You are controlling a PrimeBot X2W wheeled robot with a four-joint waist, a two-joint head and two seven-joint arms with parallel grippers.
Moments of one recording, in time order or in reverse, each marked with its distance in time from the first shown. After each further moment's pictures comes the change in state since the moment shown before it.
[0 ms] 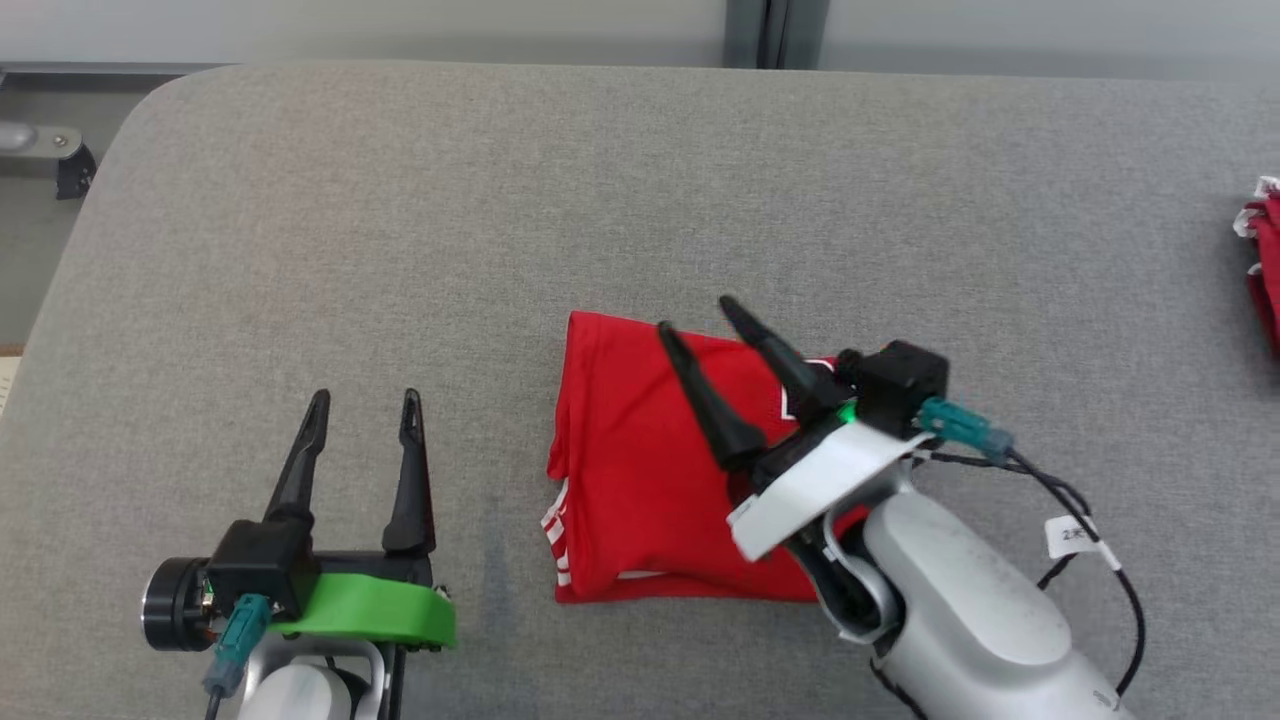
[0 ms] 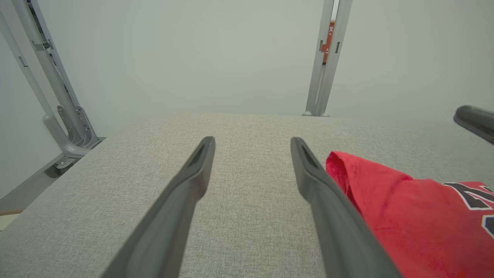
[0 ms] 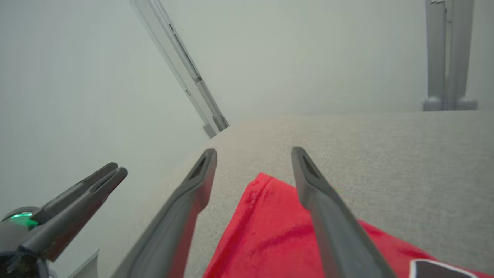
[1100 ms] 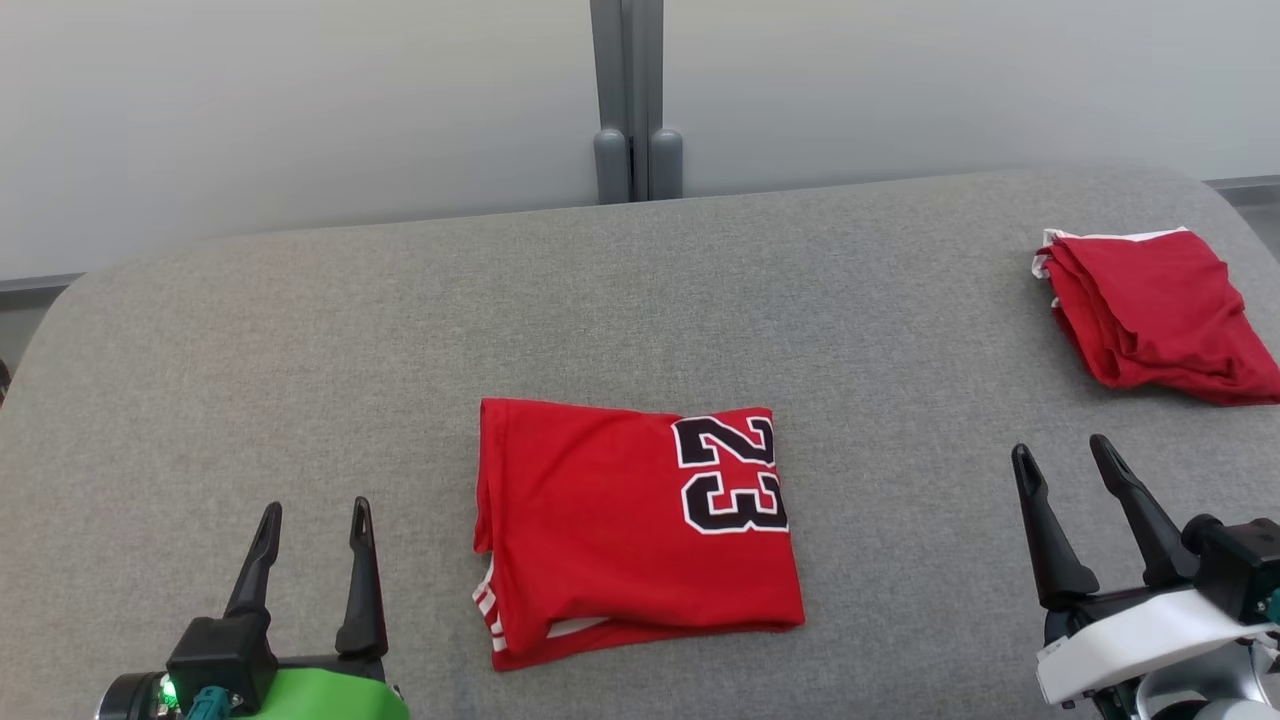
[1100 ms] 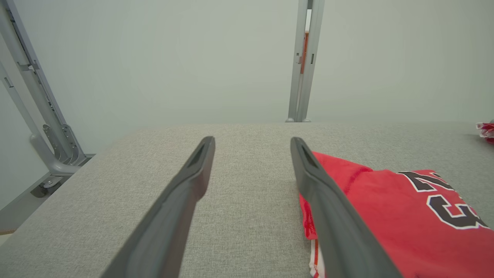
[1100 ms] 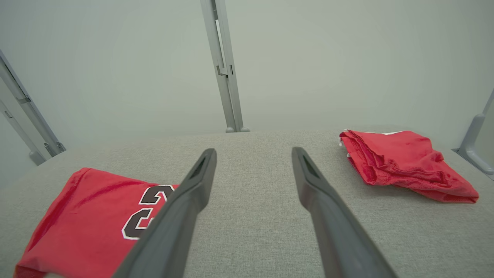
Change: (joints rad) left arm 0.176 0.067 0.046 -0.031 -0.031 0.029 0.011; right arm 0.591 -0.122 -0.575 -0.512 -0.273 0.000 0.201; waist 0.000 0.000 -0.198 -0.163
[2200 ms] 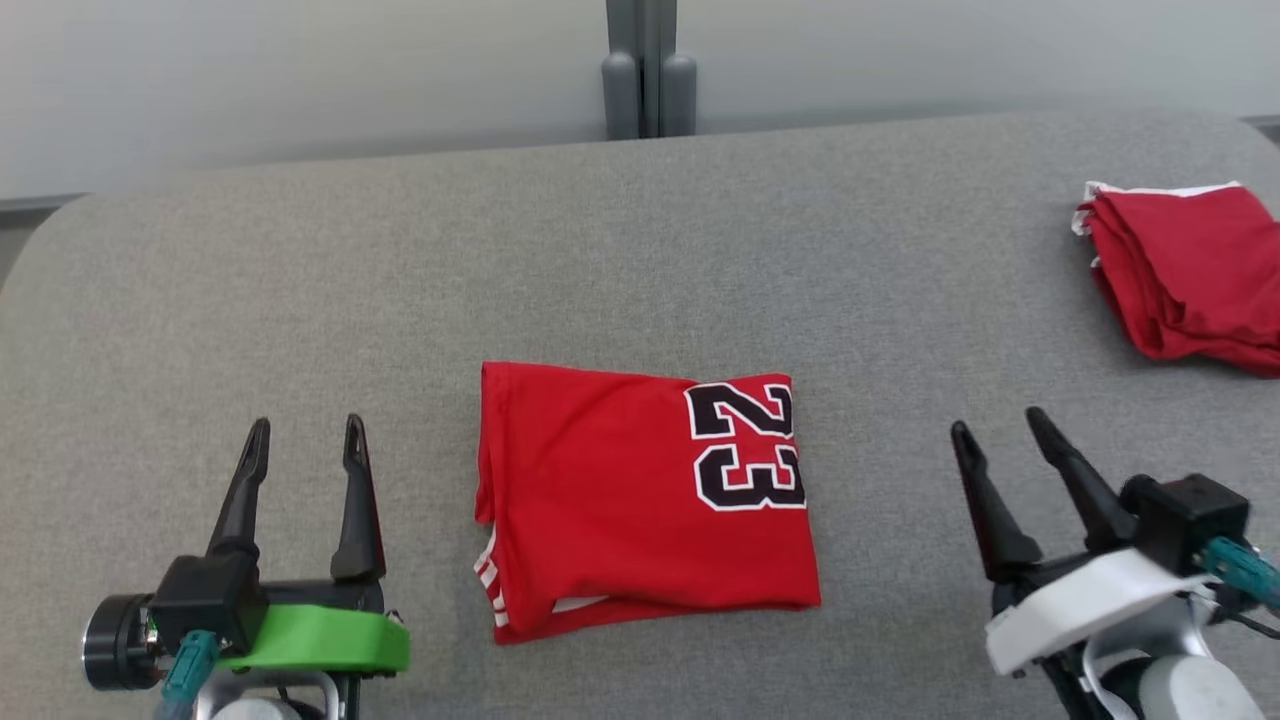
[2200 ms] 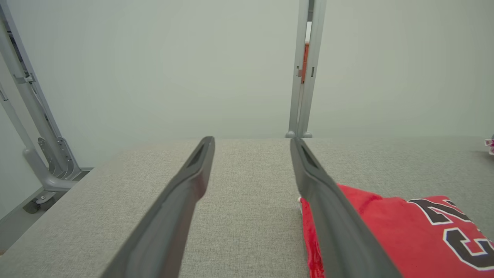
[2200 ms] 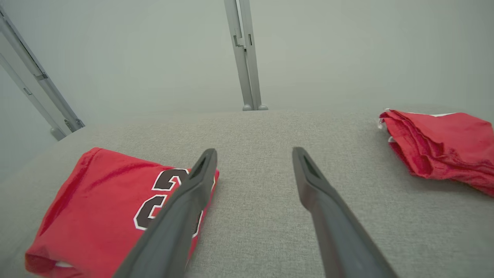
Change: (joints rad) left arm -0.091 -0.008 0.008 -0.036 0.020 0.001 -0.010; right arm -0.067 -0.003 0.065 0.013 0.014 0.000 0.055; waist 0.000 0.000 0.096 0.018
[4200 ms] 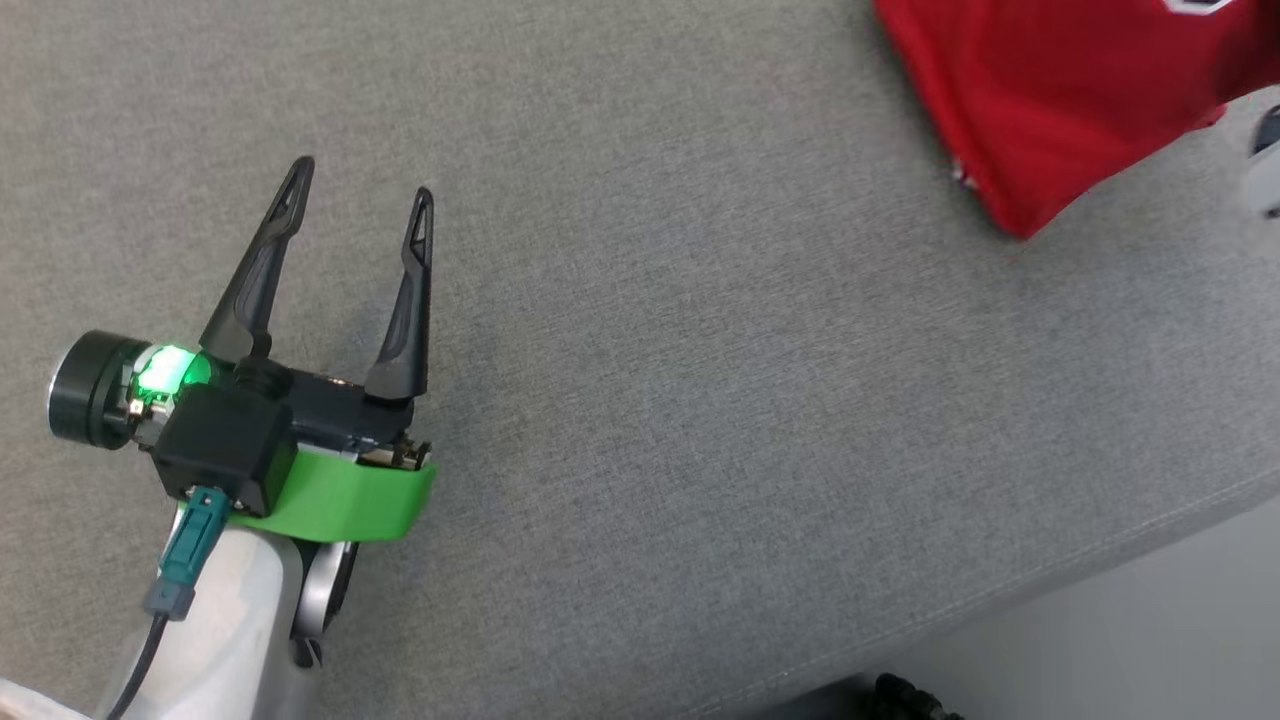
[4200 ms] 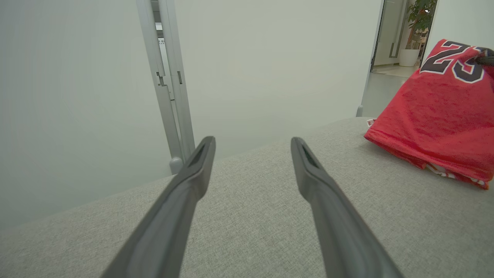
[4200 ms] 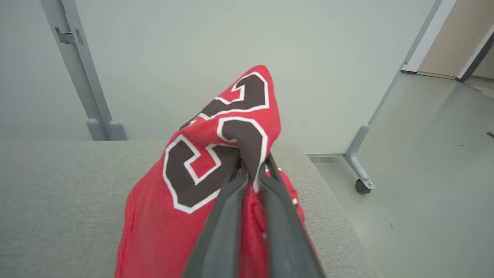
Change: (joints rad) left arm -0.302 -0.039 0.018 -0.125 0.237 -0.218 0.064; right arm -0.829 -0.392 0.118 0.578 0.255 0.001 -0.151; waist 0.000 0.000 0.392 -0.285
